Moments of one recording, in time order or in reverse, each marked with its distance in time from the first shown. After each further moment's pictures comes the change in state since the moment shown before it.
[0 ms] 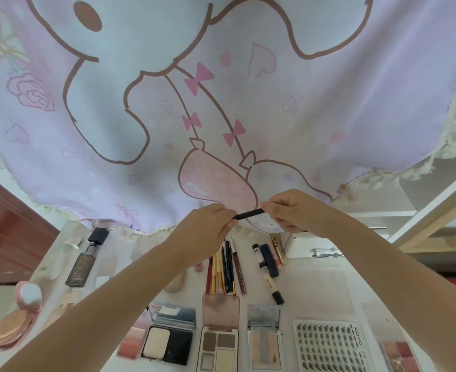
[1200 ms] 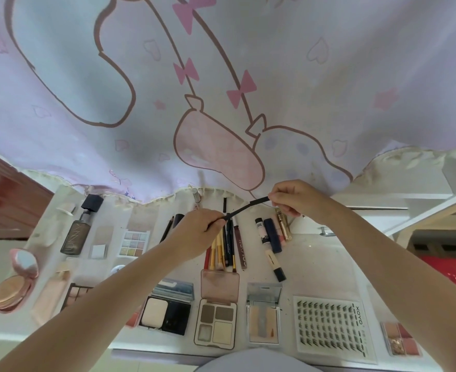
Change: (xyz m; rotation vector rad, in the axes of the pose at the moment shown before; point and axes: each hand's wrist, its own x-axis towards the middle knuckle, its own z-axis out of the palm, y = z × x) left_hand -0.002 -0.043 0.070 -0.404 -0.210 -0.324; right_hand 0.047 0.069 0.002 0.051 -0.025 0.151
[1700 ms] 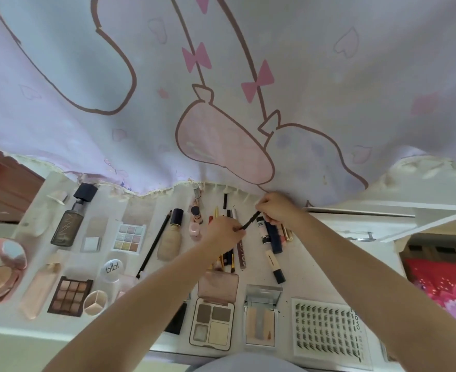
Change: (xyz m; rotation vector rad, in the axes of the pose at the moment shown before) left_hand 0.057 -0.011 0.061 -0.014 -0.156 -0.250; right_hand 0.075 0.044 0.044 -0.110 0.124 0.367
